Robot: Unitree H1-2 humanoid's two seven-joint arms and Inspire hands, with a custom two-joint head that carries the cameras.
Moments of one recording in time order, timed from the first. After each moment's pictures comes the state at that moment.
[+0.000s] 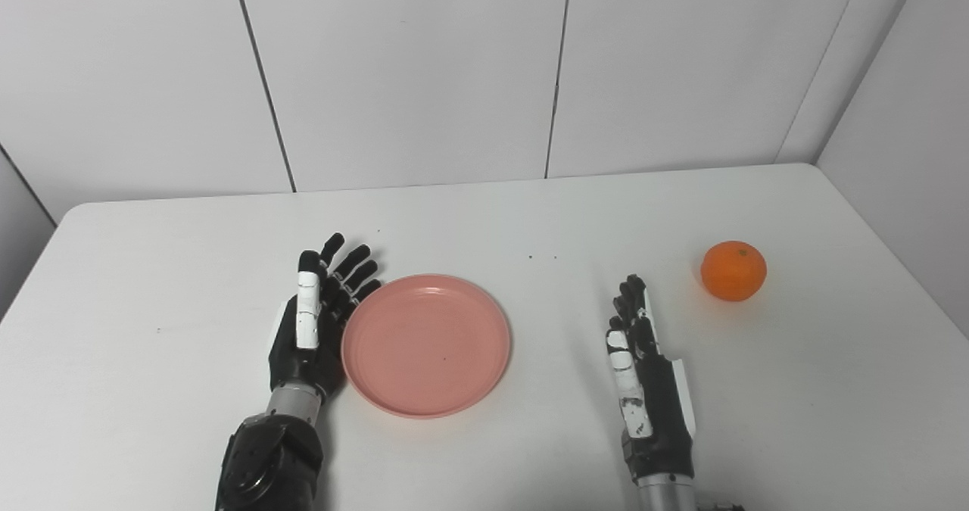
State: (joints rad) left arm -0.25 -0.09 0.06 0.09 -0.31 0.22 -0.09; right arm 0.13 0.15 0.09 -0.13 -0.09 -0.21 -0.14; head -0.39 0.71
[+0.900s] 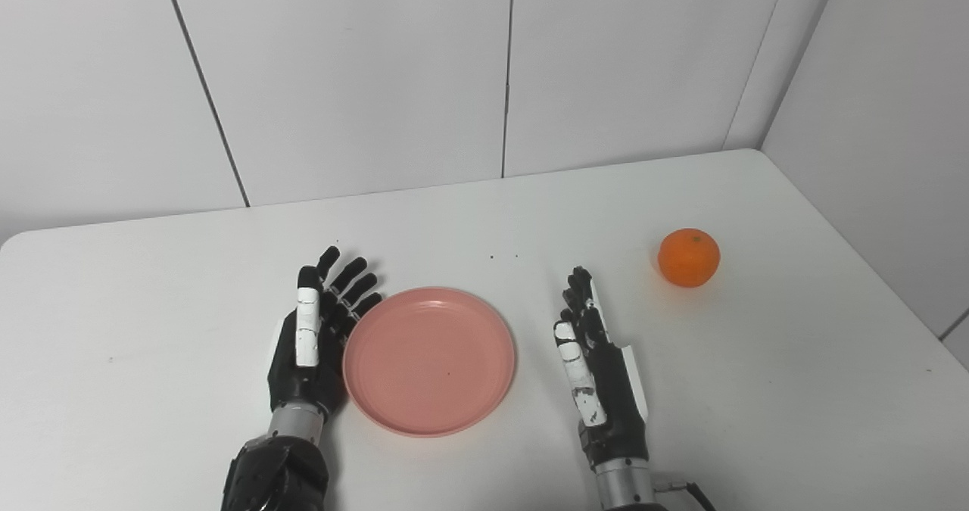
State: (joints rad) left arm -0.23 -0.14 0.01 0.08 -0.28 0.22 -0.07; right arm 0.12 0.16 0.09 -0.11 -0.14 -0.21 -0.16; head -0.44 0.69
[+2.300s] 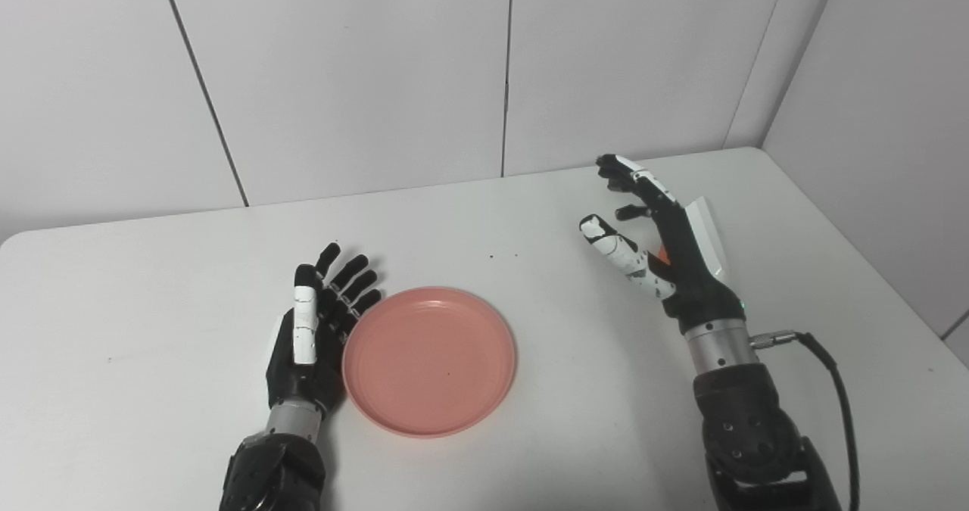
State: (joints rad) left arm -0.24 -0.13 0.02 0.11 -0.29 0.21 -0.10; right arm -0.17 -0.19 -0.01 -0.44 -0.57 0.20 0.00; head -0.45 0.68
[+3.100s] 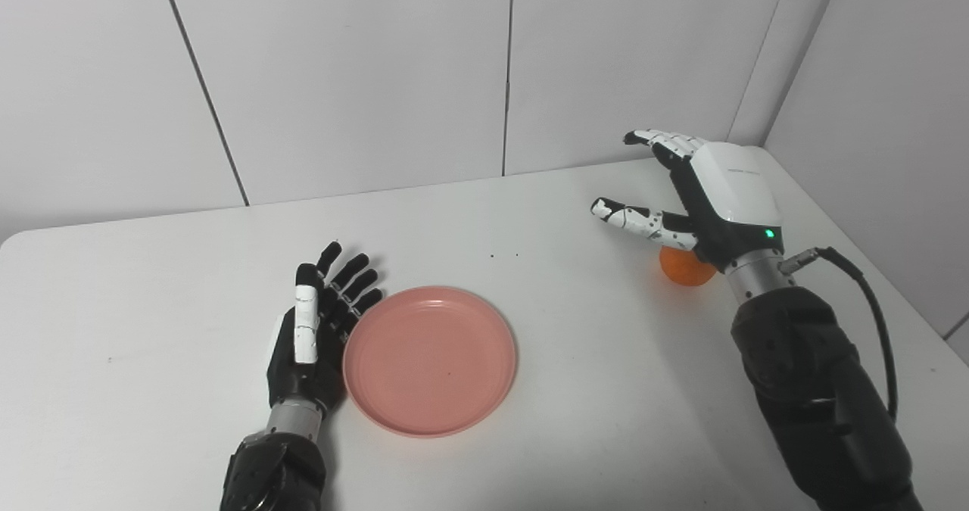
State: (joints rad) left arm -0.24 -0.13 0.02 0.11 -0.29 0.21 -0.10; right arm -0.28 -0.41 -0.01 -0.27 -0.84 0.23 0.14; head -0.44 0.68
